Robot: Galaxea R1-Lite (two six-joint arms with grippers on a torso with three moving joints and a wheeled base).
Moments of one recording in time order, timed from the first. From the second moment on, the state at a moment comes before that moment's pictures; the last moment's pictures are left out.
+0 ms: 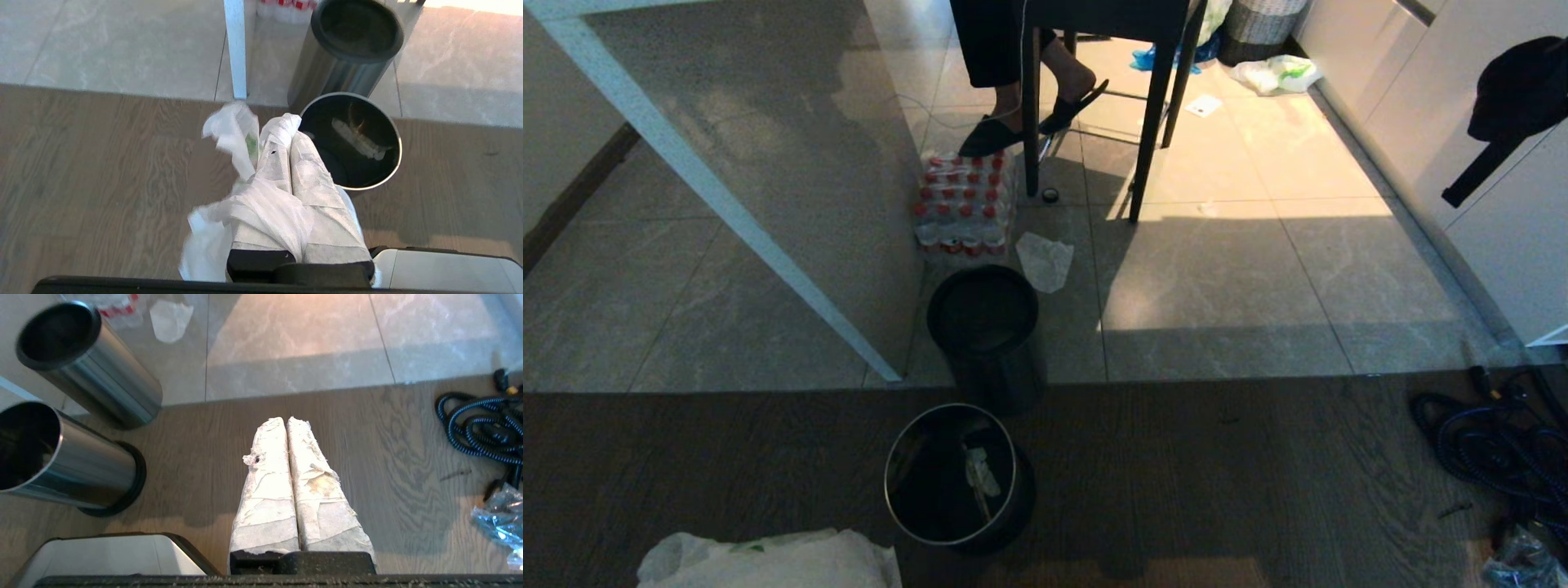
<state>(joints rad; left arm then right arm) 0.00 0.00 0.00 0.01 0.02 -0.07 -0.01 0.00 -0.02 0.06 -0.01 0.06</state>
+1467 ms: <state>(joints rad) 0.00 0.00 0.00 0.01 0.02 -0.07 -0.01 0.00 -0.02 0.06 -0.01 0.06</state>
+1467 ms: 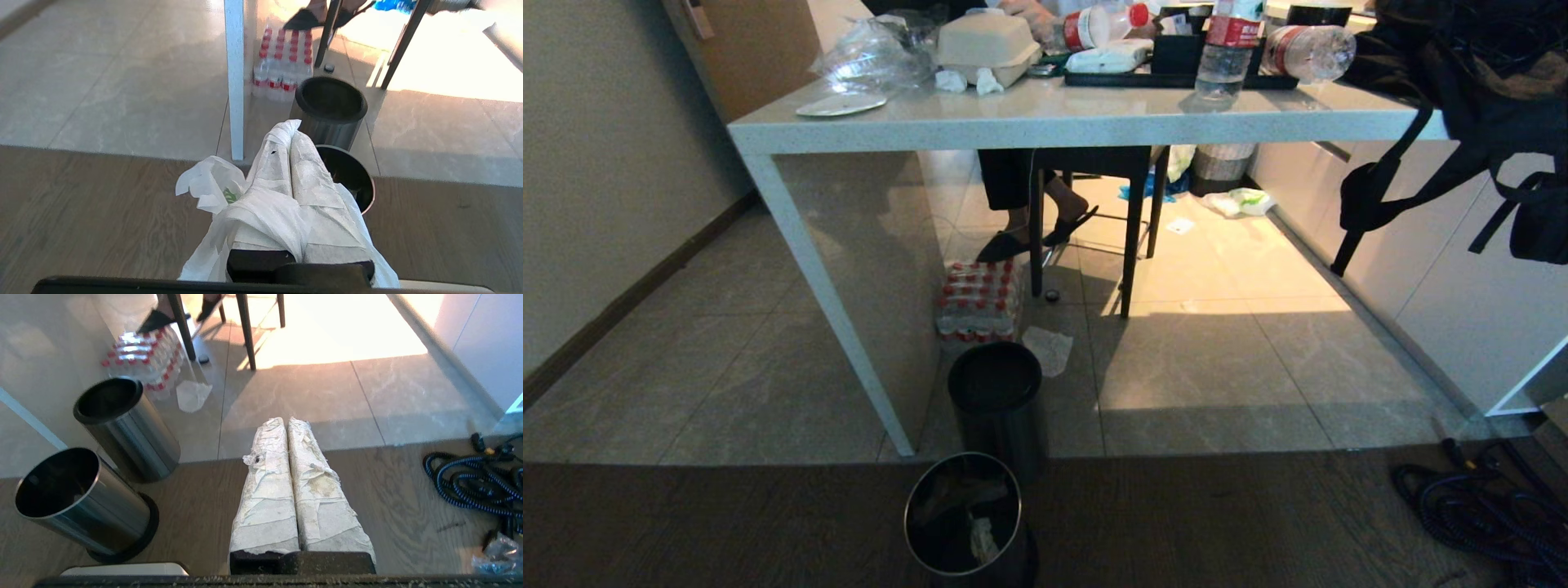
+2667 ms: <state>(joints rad) 0.00 0.00 0.00 0.01 0.02 -0.06 -0.01 0.00 -0.02 0.06 -0.01 0.06</state>
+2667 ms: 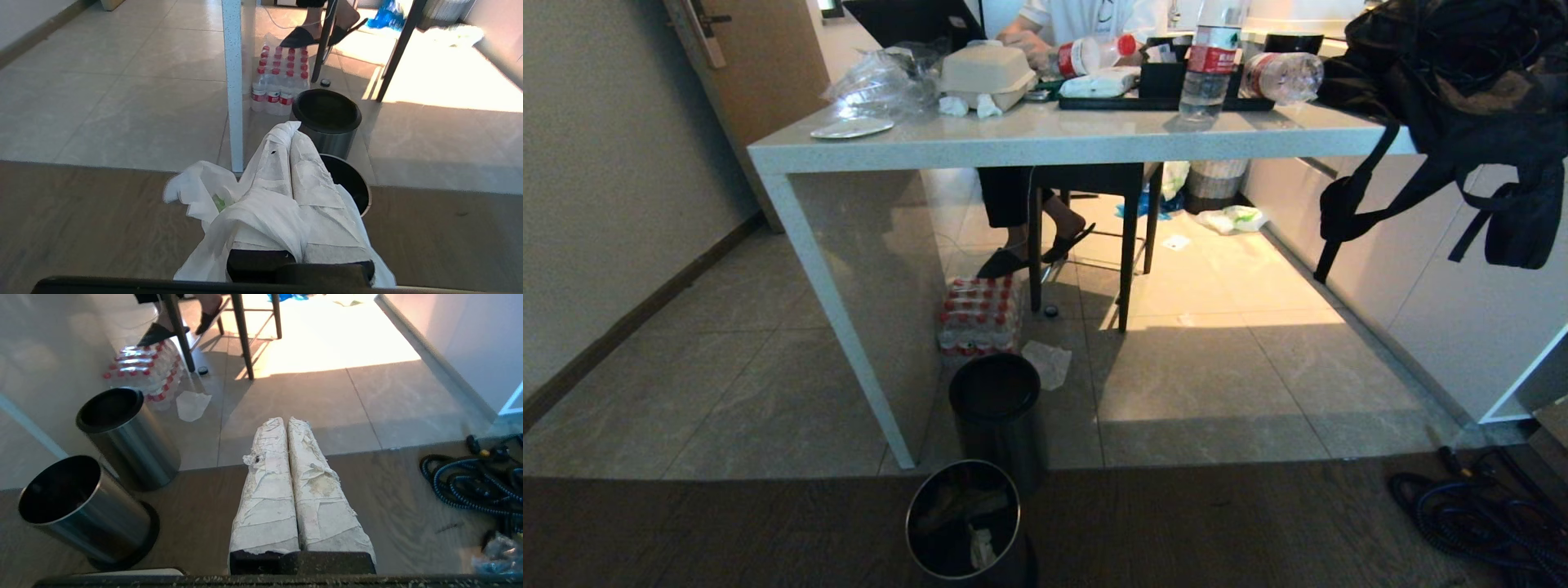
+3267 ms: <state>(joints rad) 0.00 0.00 0.00 0.01 0.02 -0.06 -0.01 0.00 -0.02 0.06 -0.01 0.06</state>
